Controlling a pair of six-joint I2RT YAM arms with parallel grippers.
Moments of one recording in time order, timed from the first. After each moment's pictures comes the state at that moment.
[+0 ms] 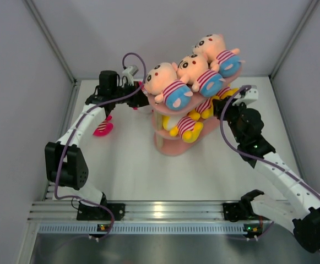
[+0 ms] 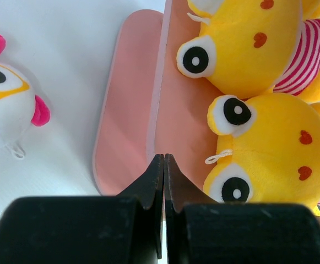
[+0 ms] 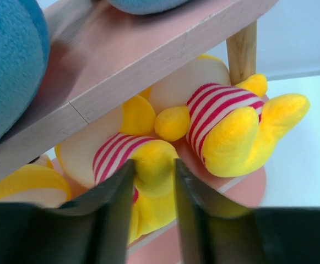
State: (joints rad) left arm -0.22 1.61 1.39 -0.28 0.76 -0.26; right arm 0.44 0.97 0.77 0.21 0.24 0.32
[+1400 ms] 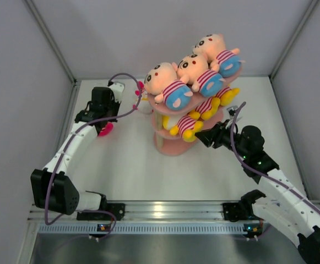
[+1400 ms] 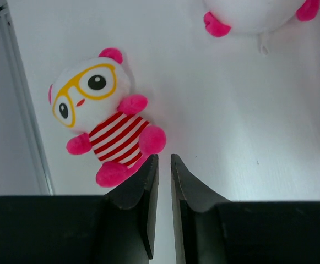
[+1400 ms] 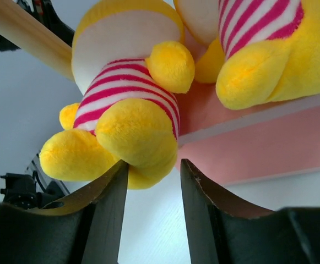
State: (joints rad) left arm -0.22 1.35 1.19 -0.50 -0.10 0.20; right arm 0.44 0.77 0.56 0.06 -0.34 0.53
